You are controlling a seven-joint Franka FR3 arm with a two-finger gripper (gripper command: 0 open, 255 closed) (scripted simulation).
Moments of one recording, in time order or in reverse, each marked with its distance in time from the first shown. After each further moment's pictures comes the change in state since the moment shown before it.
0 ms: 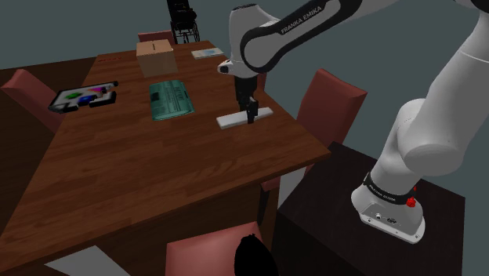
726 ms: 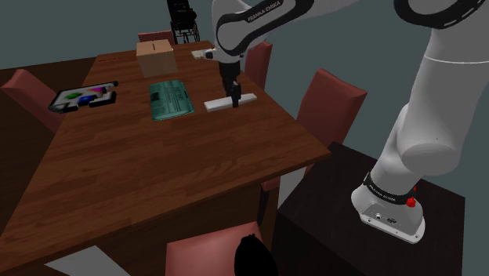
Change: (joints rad) arm -0.046 0.256 -0.046 0.361 -0.004 -0.106 -0.088
